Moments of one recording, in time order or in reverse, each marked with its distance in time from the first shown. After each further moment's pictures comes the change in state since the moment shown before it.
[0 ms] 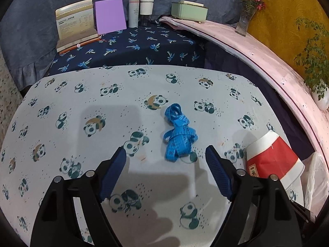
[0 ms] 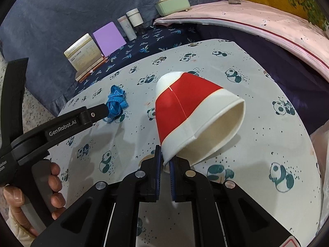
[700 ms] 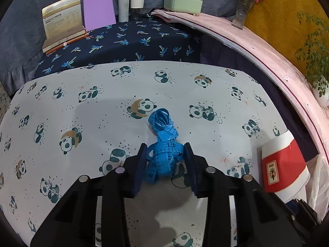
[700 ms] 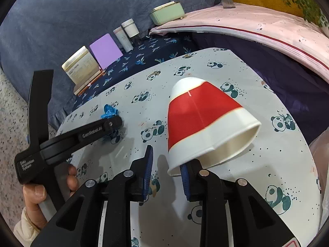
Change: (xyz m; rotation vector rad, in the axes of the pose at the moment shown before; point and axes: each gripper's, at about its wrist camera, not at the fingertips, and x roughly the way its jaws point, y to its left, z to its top) left arm 0.035 -0.007 0.012 0.021 0.039 -0.039; right arm 0.003 -0.012 0.016 0.056 -0.063 0.015
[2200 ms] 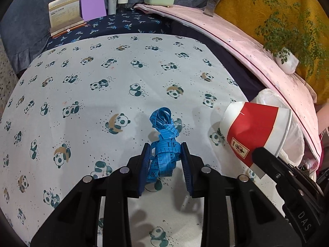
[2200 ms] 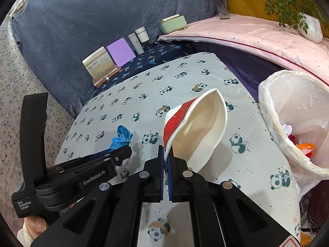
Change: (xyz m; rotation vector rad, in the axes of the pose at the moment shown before) left arm -0.153 -0.052 -0.152 0.051 0.058 -0.094; right arm -0.164 0.008 -0.104 -0.044 -0.046 0.010
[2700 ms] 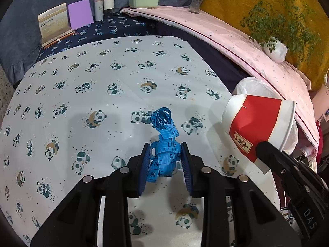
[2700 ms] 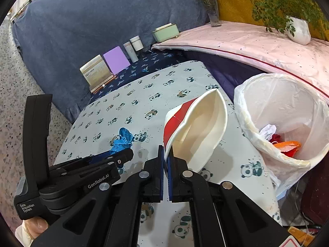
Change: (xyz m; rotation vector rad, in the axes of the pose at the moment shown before) left arm -0.012 -0.044 -0.013 0.077 -0.005 -0.014; right arm -0.040 -0.023 -0.008 0.014 -0.051 -0.032
